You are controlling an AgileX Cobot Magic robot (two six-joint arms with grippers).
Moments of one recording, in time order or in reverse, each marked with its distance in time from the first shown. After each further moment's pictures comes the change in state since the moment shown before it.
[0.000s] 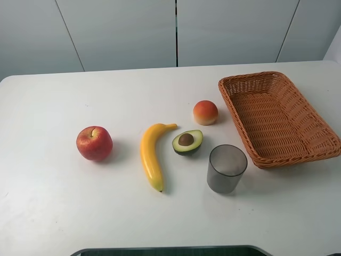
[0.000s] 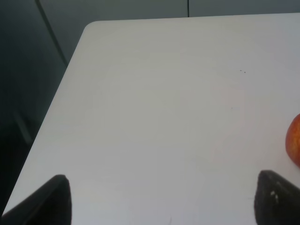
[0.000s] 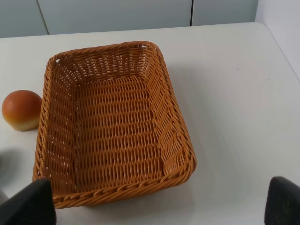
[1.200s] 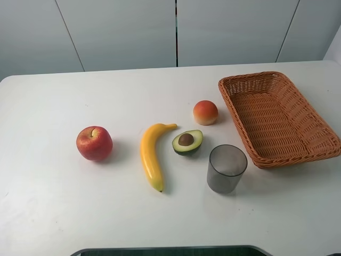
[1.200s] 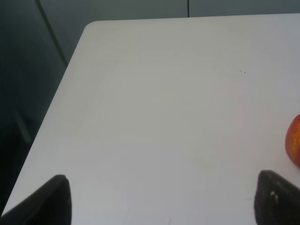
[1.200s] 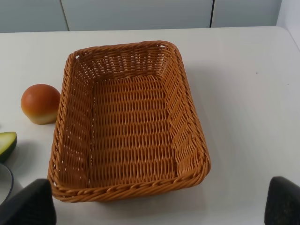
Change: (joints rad) left arm 0.000 0.000 0.000 0.000 0.000 -0.002; right arm 0.069 0.000 0.000 0.000 0.000 0.000
